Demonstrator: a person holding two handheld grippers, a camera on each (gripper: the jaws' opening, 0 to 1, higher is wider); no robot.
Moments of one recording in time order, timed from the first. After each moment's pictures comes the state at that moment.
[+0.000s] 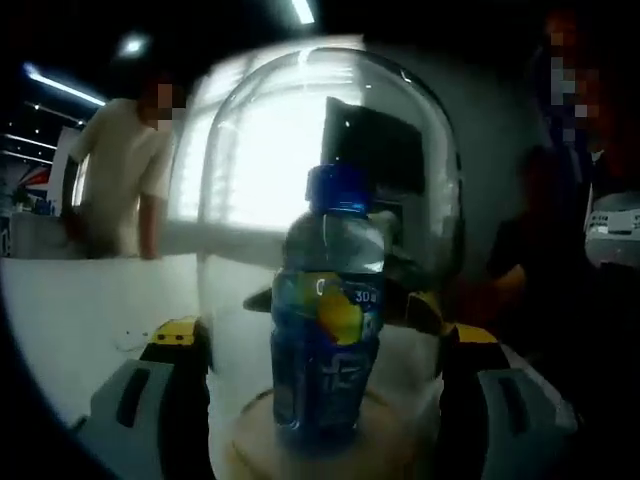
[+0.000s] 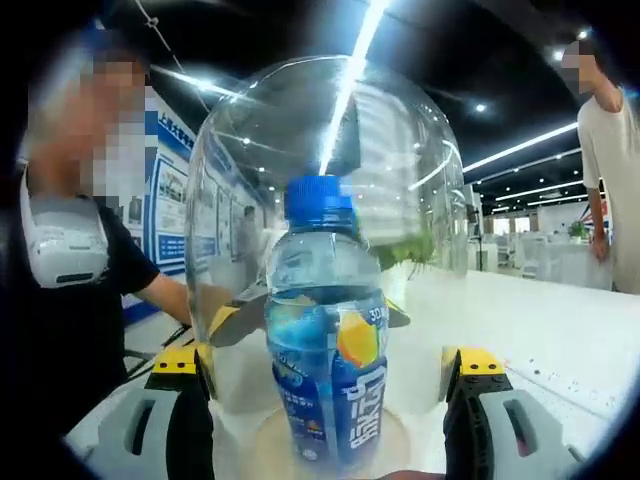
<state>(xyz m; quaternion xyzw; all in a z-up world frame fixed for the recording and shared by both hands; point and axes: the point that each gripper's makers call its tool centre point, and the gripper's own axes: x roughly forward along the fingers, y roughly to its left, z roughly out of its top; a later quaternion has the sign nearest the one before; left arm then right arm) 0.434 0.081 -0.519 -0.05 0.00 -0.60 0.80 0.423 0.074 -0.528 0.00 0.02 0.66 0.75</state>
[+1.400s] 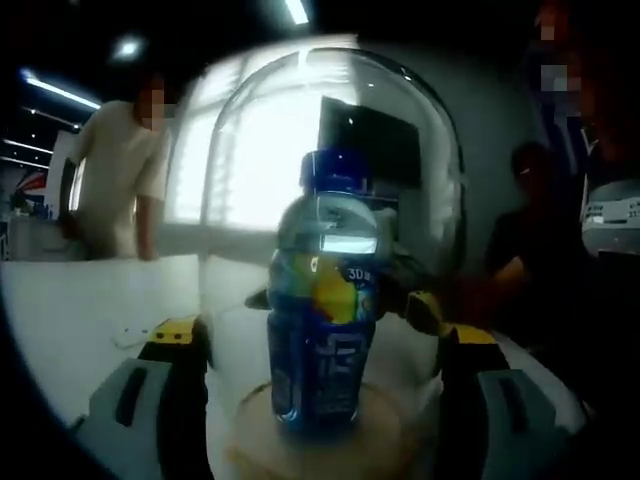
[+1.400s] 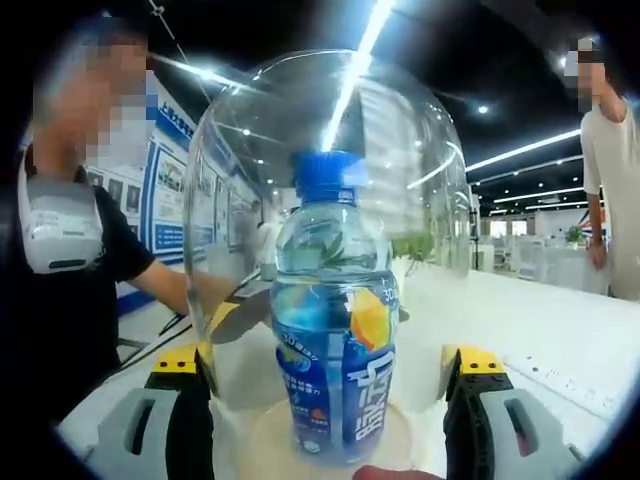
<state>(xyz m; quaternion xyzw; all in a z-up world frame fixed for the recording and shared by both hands) 0.425 0.083 -0.526 -0.05 0.00 -0.60 0.80 0.417 0.075 -0.536 -0.02 0.02 0.65 0.76</state>
